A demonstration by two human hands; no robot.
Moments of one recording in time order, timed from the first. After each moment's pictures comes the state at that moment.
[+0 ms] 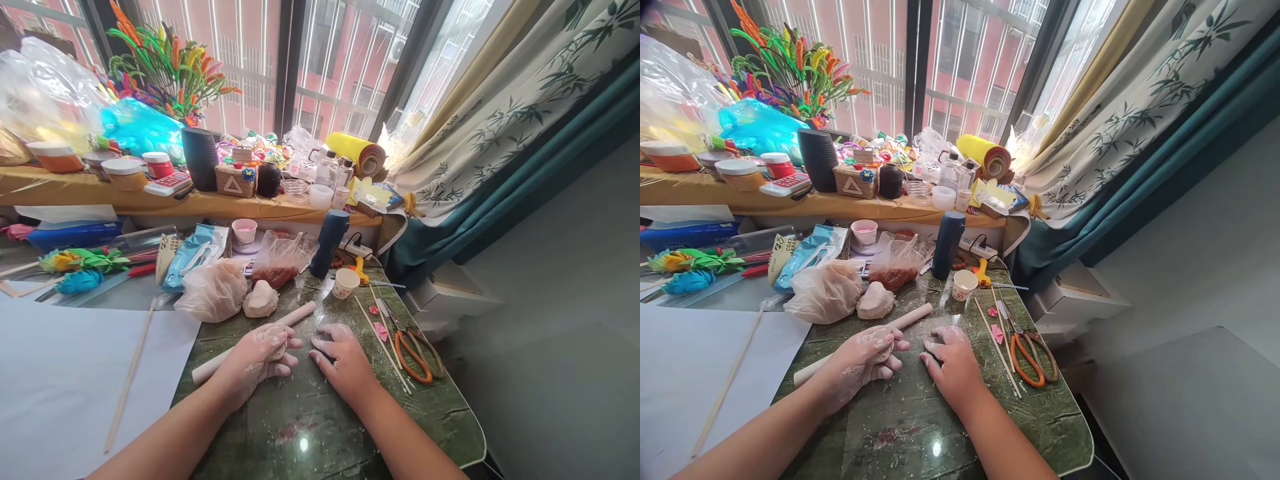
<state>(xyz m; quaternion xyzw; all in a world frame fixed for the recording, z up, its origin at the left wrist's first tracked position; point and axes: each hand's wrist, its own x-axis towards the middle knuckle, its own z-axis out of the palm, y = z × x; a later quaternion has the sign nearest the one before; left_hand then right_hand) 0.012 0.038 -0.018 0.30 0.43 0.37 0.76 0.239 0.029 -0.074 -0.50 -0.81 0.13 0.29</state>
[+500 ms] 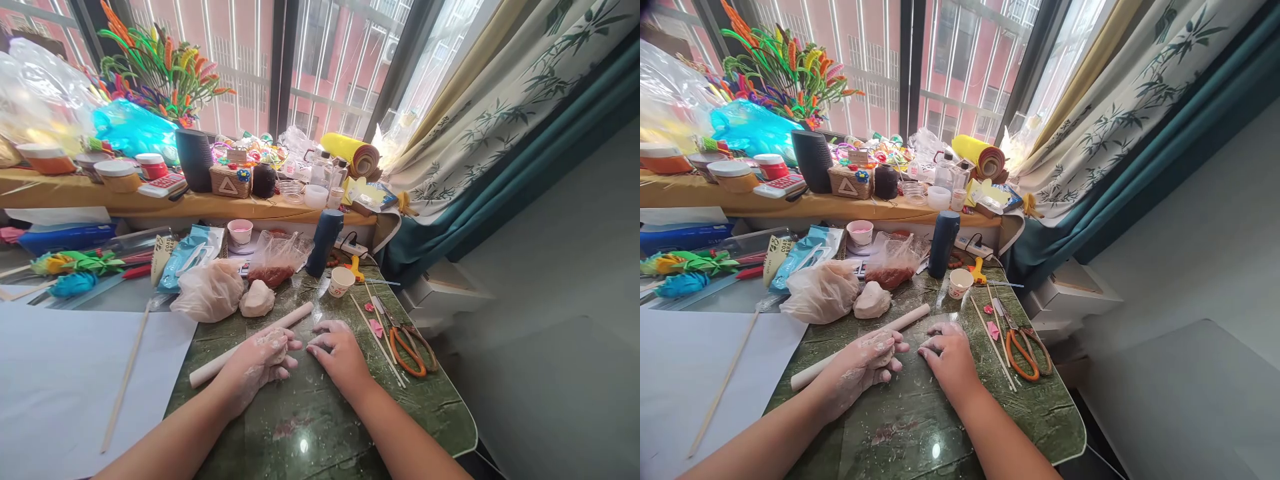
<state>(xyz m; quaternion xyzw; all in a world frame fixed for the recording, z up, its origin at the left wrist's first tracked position) 0.015 0.032 -0.026 0.31 0.41 0.37 0.78 0.235 0.035 -0.069 -0.55 -0.74 0.21 0.33</state>
